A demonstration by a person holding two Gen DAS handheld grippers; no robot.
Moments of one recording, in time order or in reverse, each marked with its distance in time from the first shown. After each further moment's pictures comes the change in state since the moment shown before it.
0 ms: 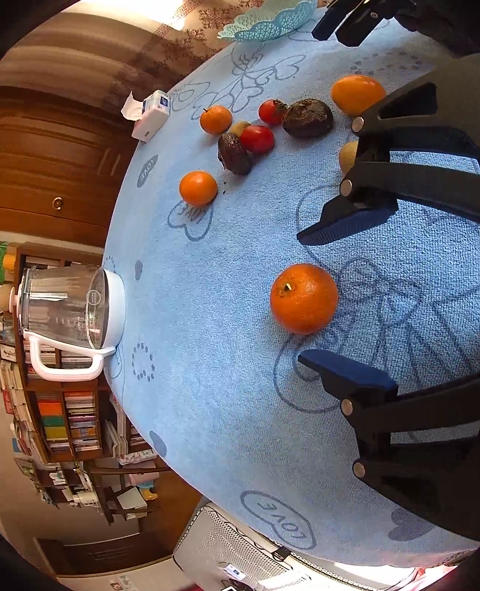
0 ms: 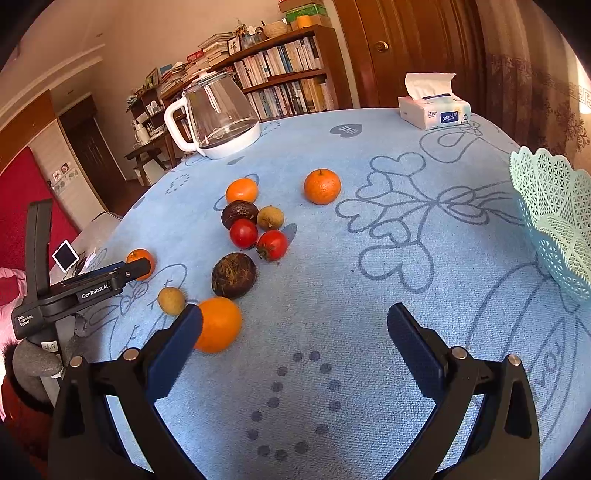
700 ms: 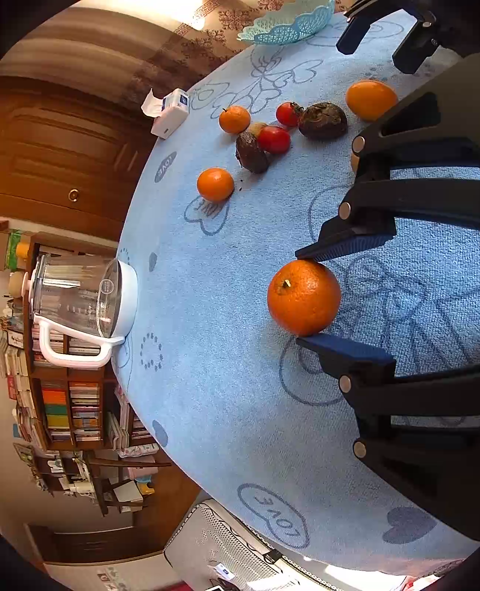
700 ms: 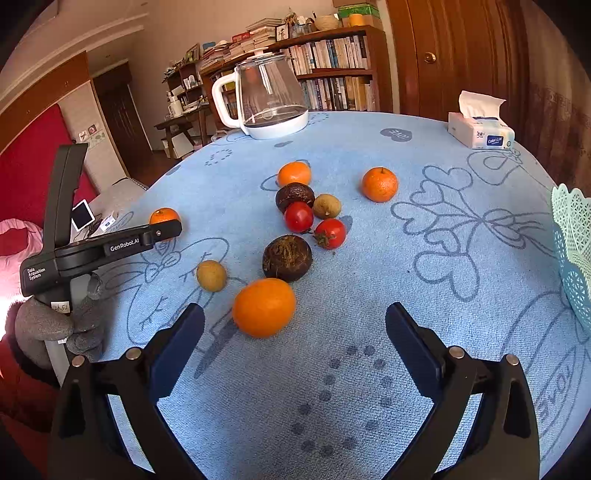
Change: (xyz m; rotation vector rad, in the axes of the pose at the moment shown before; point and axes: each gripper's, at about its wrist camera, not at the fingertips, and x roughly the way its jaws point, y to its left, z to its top) left arm -0.009 0.005 -0.002 -0.050 -0.061 -0.002; right arm 0.007 0.042 -0.008 -0.177 0.046 0.066
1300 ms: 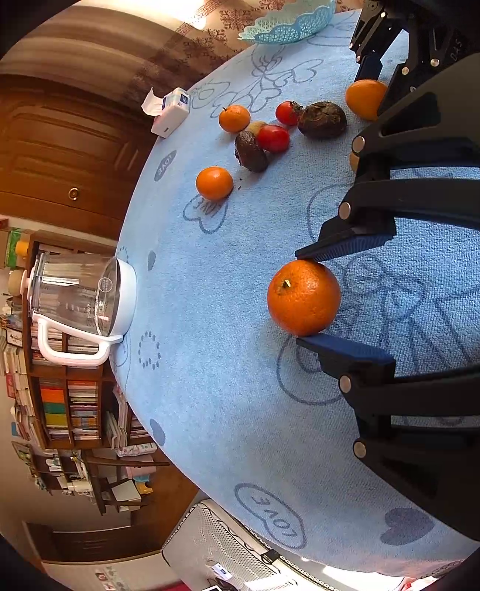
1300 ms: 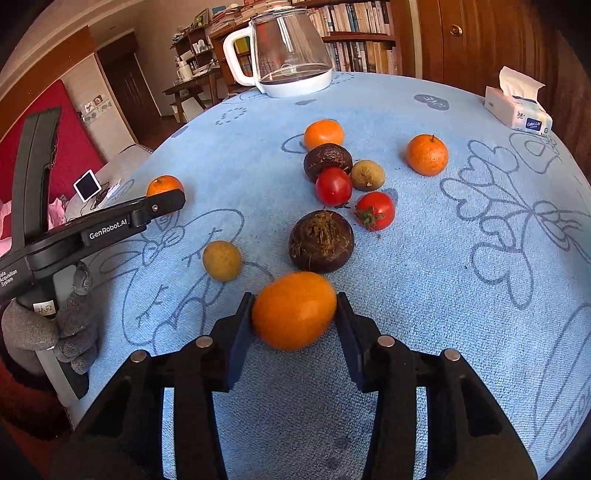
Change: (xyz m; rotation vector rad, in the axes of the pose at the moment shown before) left arm 0.001 0.001 -0.001 -0.007 0.004 -0.002; right arm 0.041 0.013 0.008 -0.016 0.143 0.046
